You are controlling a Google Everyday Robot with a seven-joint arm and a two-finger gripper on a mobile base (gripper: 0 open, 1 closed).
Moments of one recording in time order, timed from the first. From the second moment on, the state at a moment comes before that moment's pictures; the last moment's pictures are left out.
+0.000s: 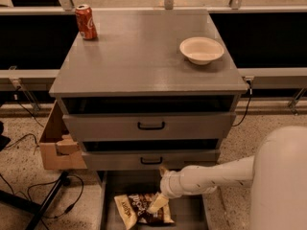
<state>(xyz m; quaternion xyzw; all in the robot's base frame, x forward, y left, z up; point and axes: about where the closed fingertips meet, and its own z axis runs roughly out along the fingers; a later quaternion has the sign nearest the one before) 0.514 -0.023 0.378 -0.57 0.75 0.13 0.30</state>
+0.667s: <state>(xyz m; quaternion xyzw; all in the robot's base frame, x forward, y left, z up) 0.530 -0.044 0.295 -0.62 0.73 0.16 0.25</state>
